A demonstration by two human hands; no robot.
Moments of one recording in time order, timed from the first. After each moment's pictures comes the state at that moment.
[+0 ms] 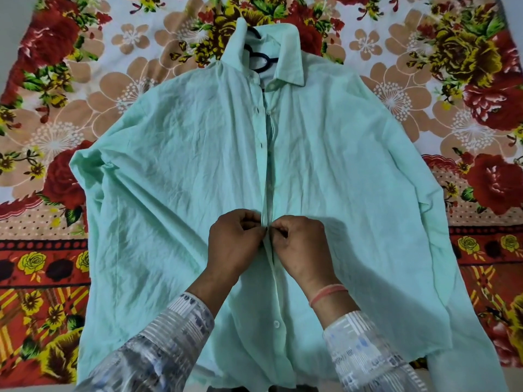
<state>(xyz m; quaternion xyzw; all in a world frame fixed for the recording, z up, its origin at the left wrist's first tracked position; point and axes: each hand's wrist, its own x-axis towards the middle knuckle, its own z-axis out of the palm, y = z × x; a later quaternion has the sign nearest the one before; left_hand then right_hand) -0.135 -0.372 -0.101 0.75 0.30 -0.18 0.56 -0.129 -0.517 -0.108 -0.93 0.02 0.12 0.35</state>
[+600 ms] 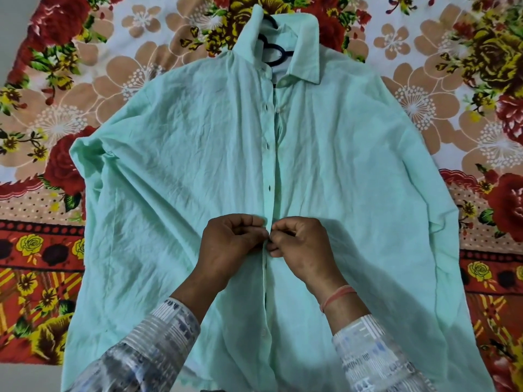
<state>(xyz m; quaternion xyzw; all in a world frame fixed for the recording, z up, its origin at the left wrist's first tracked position) -0.135 -0.372 -0.105 0.66 0.35 -0.18 0.64 -0.105 -0.529 -0.096 -0.78 0.17 0.28 0.54</state>
